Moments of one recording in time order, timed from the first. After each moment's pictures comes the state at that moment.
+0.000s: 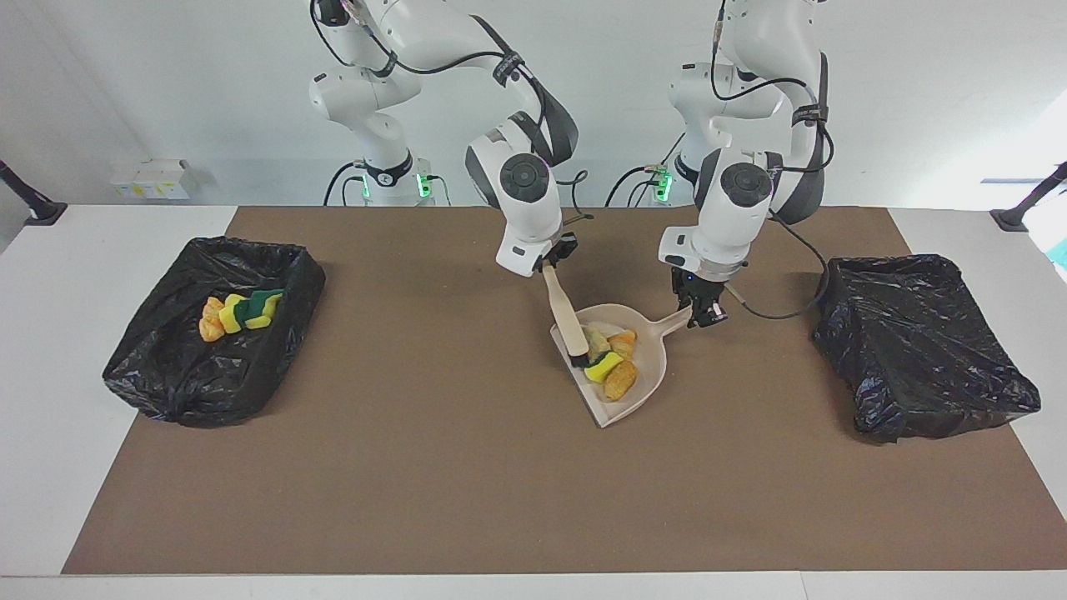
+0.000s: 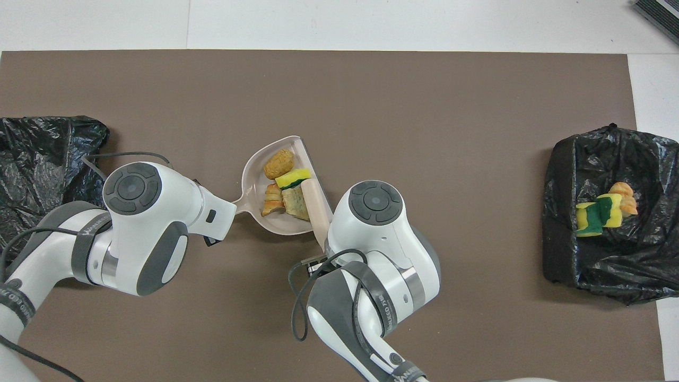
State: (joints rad) left arm -0.25 0.07 -0.10 -2.18 0.03 2.25 0.84; right arm 0.53 0.26 0.14 -1.90 0.33 1.98 0.24
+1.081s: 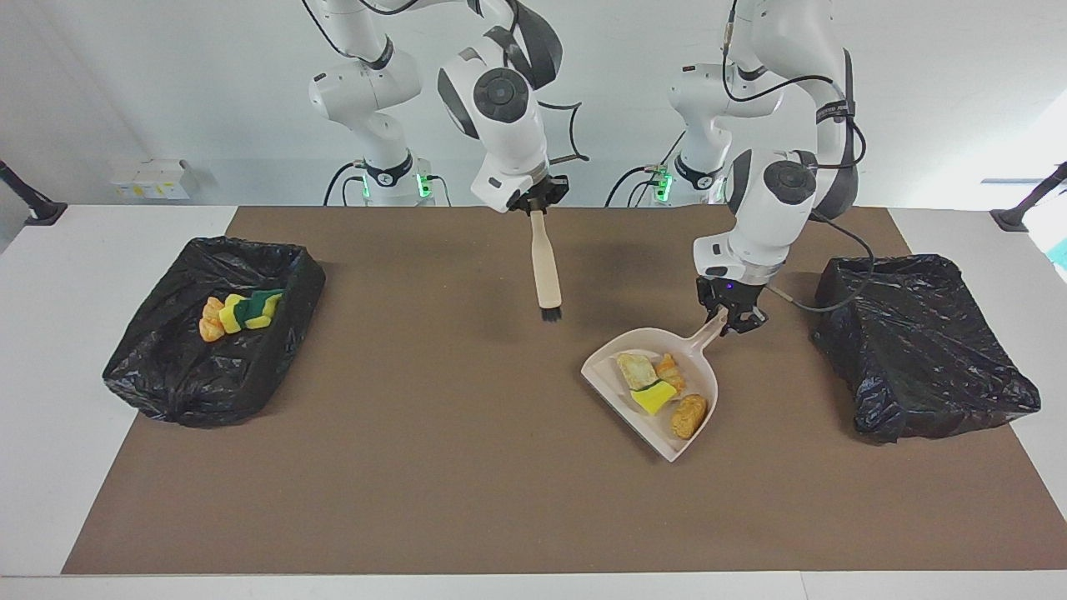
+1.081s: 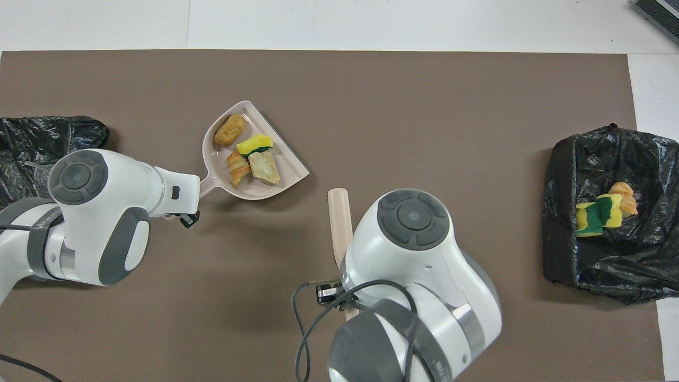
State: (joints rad) left arm -0.14 0.06 -0.09 -2.15 0.02 2.27 0.63; right arm 0.53 0.03 0.13 -1.90 0.32 1.71 0.52
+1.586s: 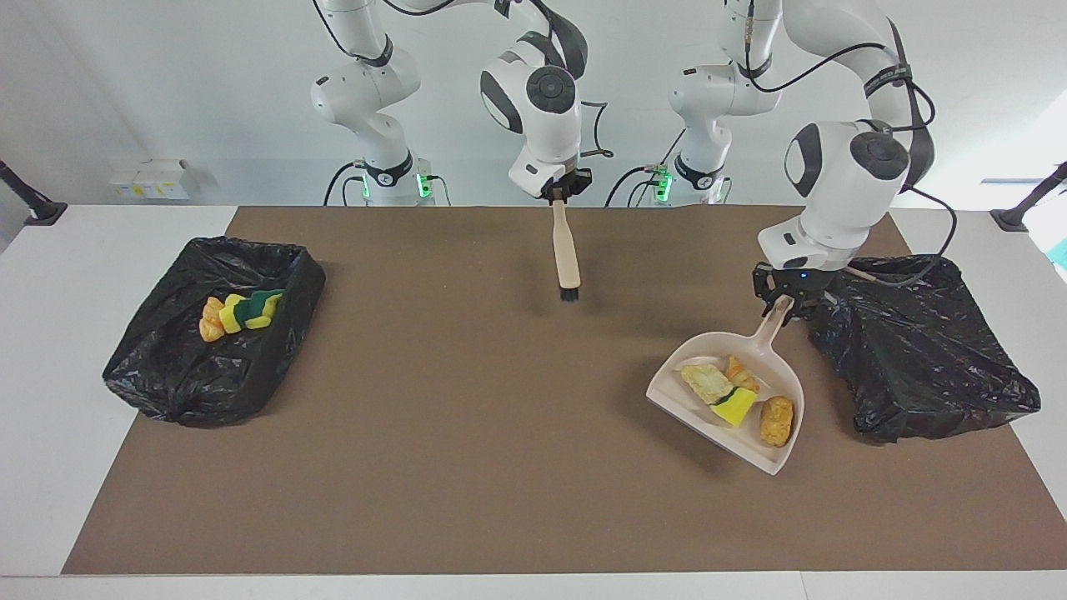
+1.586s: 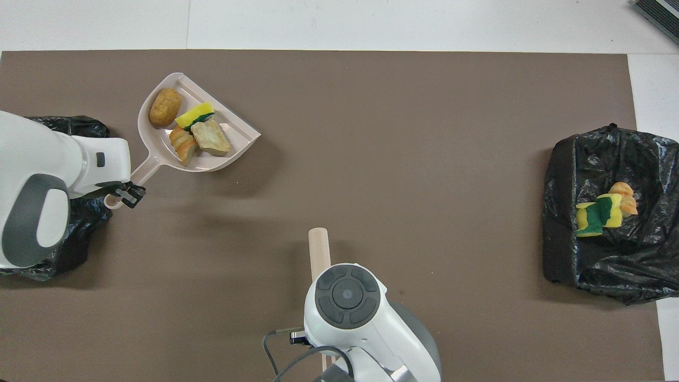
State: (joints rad) left arm 0.00 0.03 -0.09 -1.97 0.02 2.03 0.59; right arm 0.69 0.02 0.14 -2.07 0.32 1.89 0.64
